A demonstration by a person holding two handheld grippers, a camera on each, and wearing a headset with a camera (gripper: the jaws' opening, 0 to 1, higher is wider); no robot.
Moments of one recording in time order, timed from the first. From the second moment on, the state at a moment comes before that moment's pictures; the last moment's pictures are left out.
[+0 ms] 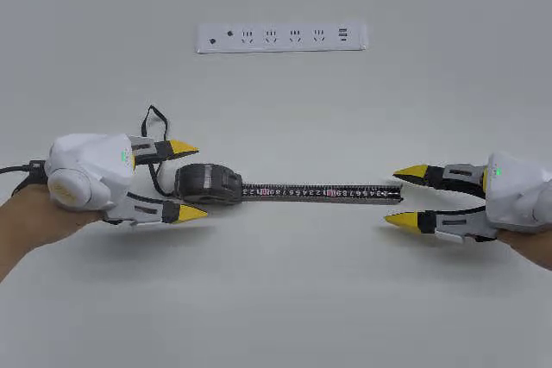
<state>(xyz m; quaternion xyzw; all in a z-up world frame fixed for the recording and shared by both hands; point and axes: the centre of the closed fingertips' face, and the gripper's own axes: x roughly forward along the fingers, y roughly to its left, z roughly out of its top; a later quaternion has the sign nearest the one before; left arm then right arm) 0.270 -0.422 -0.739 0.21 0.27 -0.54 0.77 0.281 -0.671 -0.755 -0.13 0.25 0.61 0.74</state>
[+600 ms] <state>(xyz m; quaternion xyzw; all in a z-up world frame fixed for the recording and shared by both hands) 0.266 -0.413 -0.715 0.15 0.27 -0.48 0.82 0.278 -0.668 -0.728 -0.08 0.25 0.55 0.79</state>
